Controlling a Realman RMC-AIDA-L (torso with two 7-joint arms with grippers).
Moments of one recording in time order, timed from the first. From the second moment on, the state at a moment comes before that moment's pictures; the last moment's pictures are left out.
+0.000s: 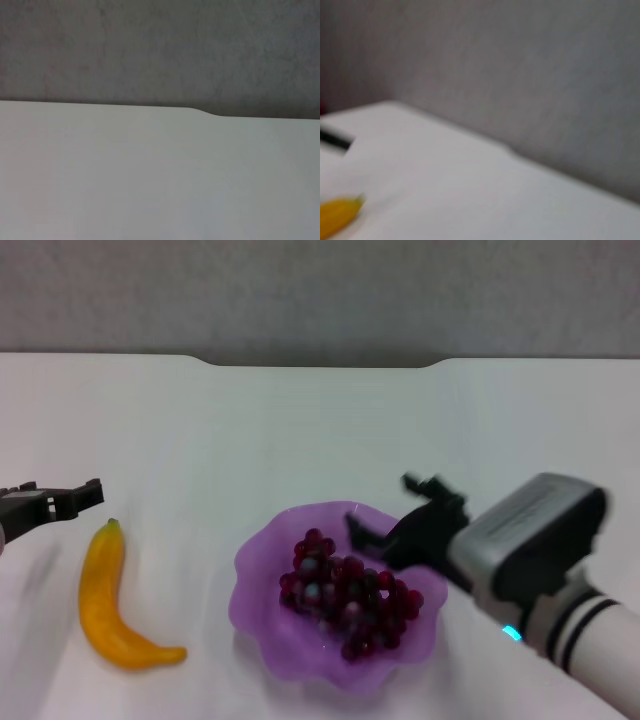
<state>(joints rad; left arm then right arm) -0.17 -2.04 -1.63 -1.20 2.45 -0.42 0.31 0.20 2.00 0.89 1.21 -2.31 -0.16 -0.52</state>
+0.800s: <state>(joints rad) -0.04 -2.04 -1.37 -1.18 2.45 0.10 0.30 0.19 2.01 0.85 0.55 -2.39 -1.04 -0.10</state>
